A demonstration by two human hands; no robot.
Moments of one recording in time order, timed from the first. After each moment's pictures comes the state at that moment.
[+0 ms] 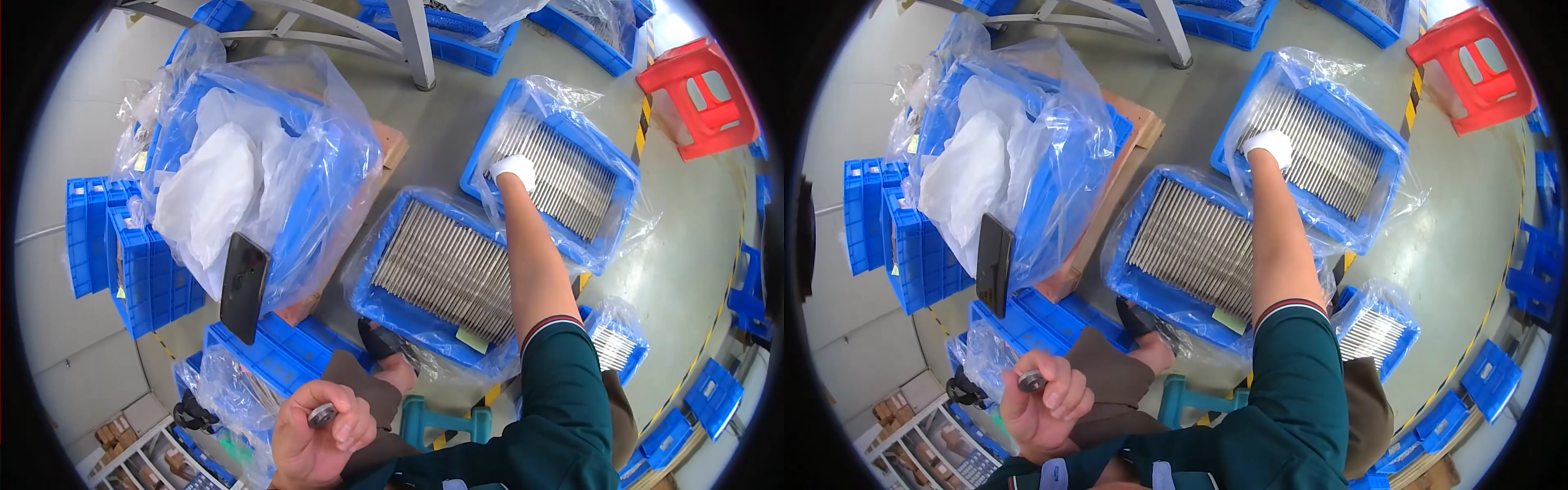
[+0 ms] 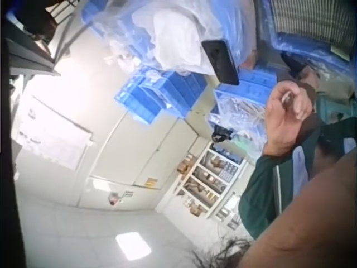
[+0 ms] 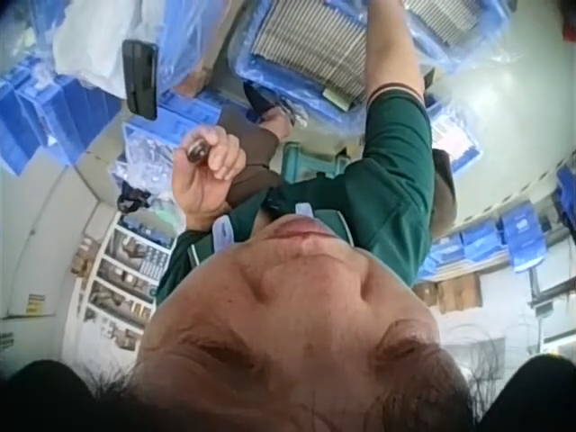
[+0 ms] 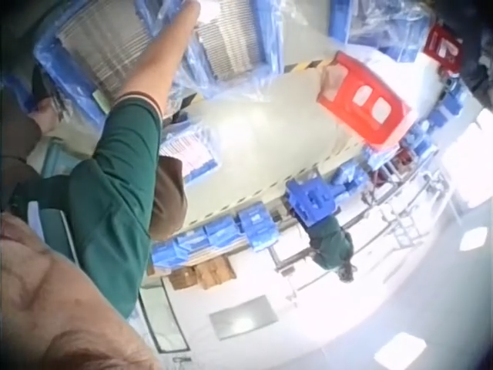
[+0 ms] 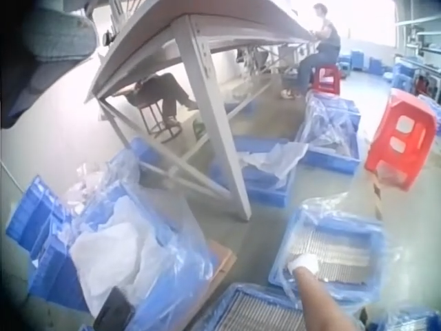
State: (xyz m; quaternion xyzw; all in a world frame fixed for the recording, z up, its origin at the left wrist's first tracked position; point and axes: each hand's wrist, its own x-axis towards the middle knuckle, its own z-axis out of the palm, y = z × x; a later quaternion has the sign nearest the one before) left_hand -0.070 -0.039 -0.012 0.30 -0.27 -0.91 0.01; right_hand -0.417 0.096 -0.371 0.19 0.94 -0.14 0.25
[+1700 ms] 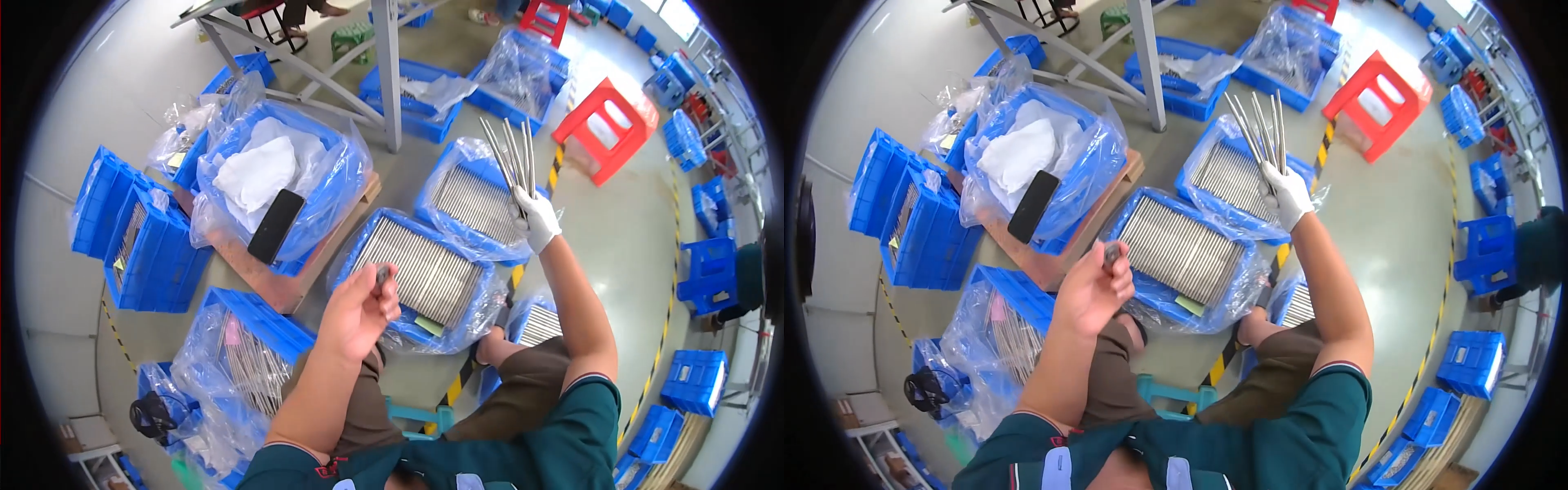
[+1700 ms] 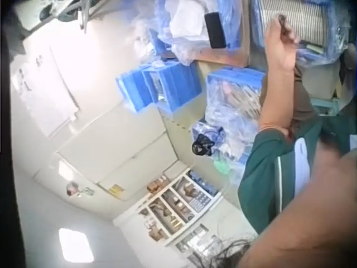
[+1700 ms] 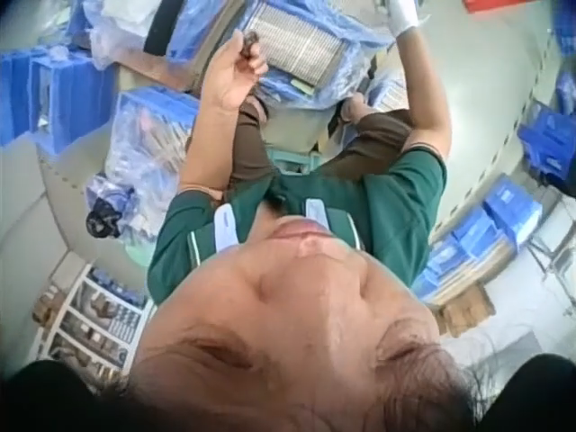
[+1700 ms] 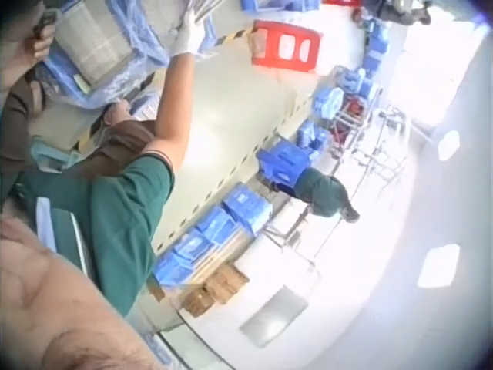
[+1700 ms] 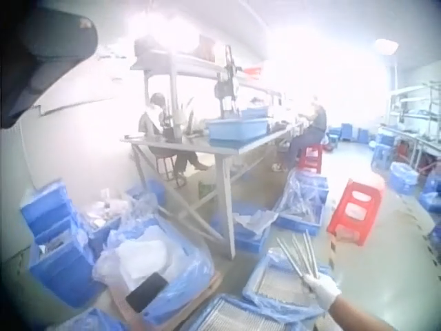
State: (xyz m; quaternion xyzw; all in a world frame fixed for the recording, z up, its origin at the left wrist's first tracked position) left_hand -0.017 0.015 -0.004 0.17 -0.26 -0.95 -0.06; right_hand -0.256 0.265 -0.061 0.02 0.65 -0.72 0.26
